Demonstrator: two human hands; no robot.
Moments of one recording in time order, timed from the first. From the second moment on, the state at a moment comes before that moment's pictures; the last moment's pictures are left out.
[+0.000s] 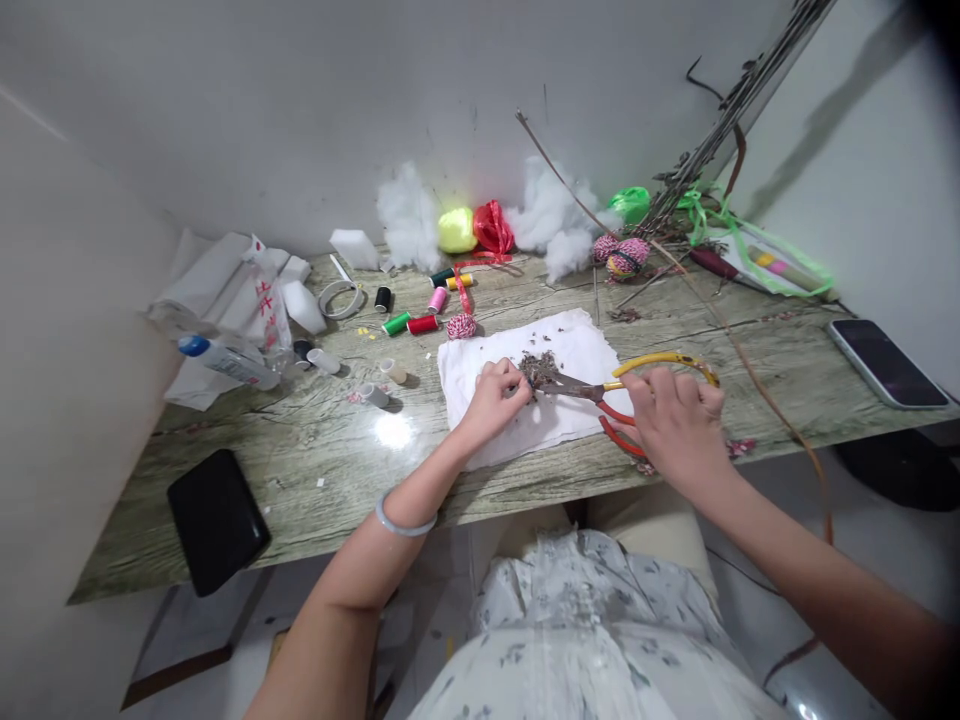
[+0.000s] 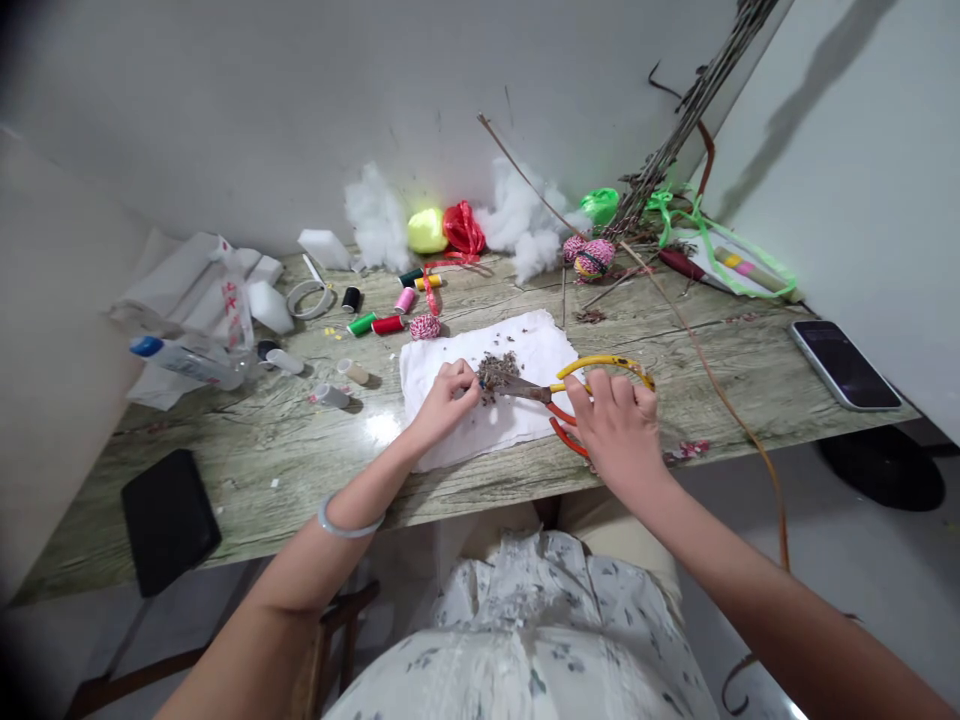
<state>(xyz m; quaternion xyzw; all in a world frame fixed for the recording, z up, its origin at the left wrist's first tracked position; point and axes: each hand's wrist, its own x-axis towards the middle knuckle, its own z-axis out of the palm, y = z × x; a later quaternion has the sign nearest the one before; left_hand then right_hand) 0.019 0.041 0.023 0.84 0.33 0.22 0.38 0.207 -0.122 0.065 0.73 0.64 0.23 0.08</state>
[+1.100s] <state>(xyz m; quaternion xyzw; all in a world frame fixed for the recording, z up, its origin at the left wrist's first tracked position) 0.016 0.041 0.024 0.90 0.32 0.19 0.22 0.217 -0.115 0.046 0.78 0.52 -0.28 -0.23</state>
